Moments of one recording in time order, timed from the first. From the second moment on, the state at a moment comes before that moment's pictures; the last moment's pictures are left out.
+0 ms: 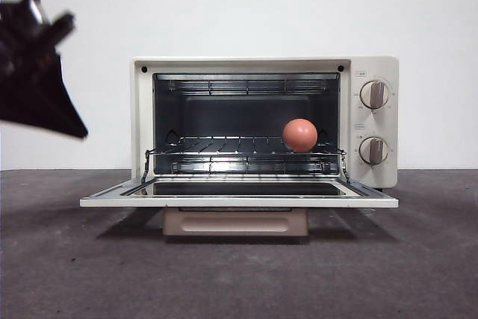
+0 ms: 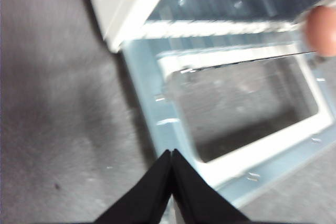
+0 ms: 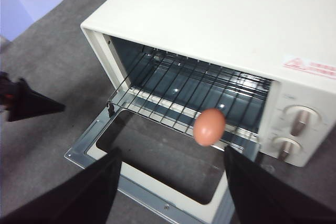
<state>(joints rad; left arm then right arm) -0.12 1.37 0.79 -0.23 0.54 -0.13 0.61 0.95 1.12 -0.62 0.00 0.22</state>
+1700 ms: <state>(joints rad) -0.06 1.75 0.78 0.68 0.96 -0.63 0.61 0.83 1.12 -0.69 0.06 0.22</state>
